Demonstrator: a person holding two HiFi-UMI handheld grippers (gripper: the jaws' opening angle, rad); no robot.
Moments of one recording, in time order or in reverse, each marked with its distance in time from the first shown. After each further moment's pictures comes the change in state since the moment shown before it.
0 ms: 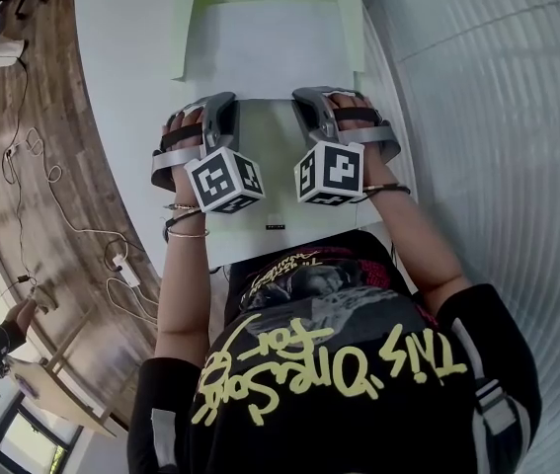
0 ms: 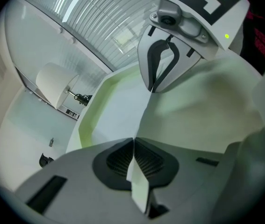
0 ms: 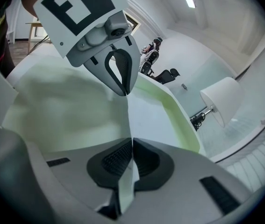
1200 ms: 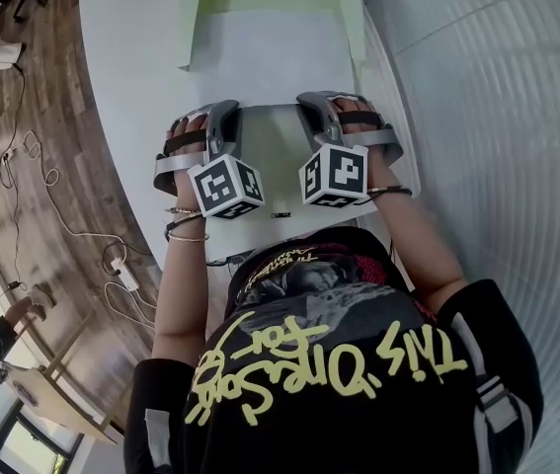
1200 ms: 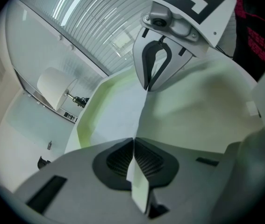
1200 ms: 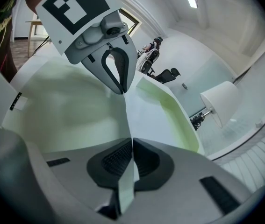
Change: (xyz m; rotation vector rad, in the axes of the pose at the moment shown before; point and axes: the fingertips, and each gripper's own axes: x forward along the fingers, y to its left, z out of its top) left arm -0.024 -0.025 -0.008 0.021 -0.046 -0.020; right arm -0.020 0.022 0.004 -0.004 0.026 -0.008
